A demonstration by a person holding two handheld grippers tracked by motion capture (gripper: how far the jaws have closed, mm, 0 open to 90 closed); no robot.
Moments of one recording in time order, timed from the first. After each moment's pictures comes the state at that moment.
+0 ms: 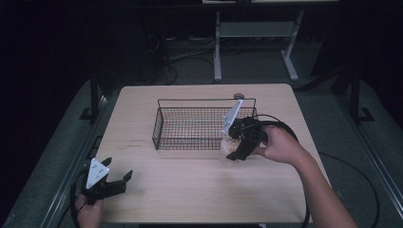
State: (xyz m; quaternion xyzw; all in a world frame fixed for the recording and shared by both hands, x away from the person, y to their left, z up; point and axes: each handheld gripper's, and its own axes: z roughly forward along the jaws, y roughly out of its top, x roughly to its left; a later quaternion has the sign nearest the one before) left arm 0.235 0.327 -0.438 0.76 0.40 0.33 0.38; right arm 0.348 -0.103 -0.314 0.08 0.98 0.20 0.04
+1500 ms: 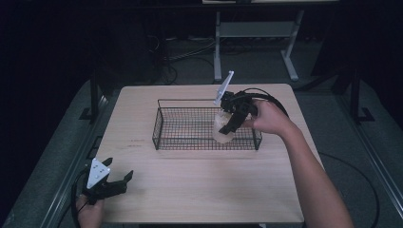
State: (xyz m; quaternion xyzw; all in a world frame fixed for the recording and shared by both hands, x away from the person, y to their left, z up) left arm 0.235 0.325 -0.439 0.76 0.40 0.33 0.39; right arm 0.416 -0.087 -0.290 0.10 0.97 0.20 0.05
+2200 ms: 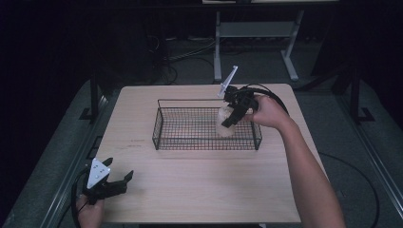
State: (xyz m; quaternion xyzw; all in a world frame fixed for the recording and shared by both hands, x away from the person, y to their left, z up) left arm 0.236 0.325 -0.439 0.77 0.40 0.32 0.38; right arm 0.448 -0.099 -0.305 0.14 0.97 0.21 0.04
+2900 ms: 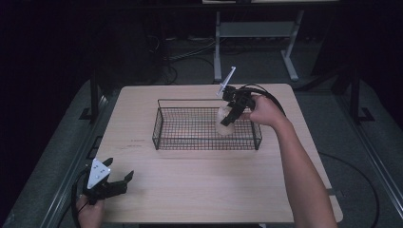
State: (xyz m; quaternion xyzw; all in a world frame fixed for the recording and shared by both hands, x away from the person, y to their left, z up) left arm 0.235 0.325 -0.439 0.77 0.40 0.33 0.39; right arm 0.468 -0.098 -0.323 0.16 0.97 0.20 0.03
